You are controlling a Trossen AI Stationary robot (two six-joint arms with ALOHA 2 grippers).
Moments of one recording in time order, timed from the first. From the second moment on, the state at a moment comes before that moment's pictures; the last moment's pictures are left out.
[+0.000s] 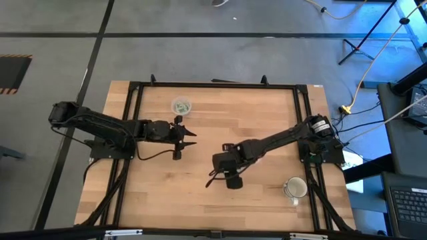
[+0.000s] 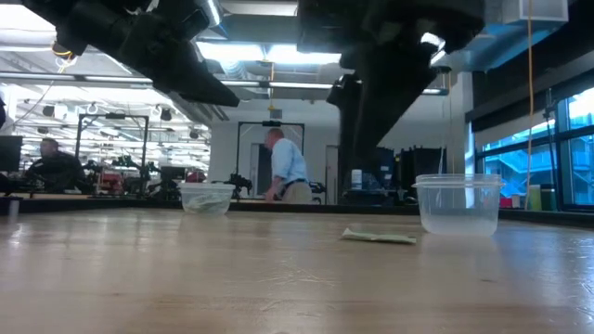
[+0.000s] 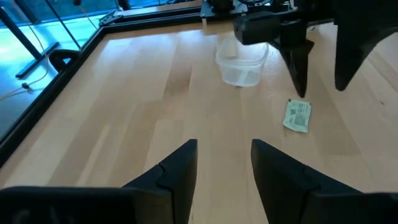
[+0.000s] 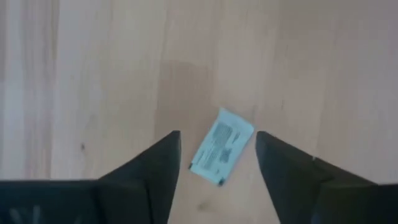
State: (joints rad) left arm -0.06 1.12 0.50 0.18 -0.17 0.05; right arm 0.27 1.94 1.47 -0.76 0.00 0.15
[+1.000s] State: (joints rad) left arm -0.06 1.12 0.50 0.16 -0.17 0.04; right arm 0.25 1.94 1.27 -0.55 0.01 0.27
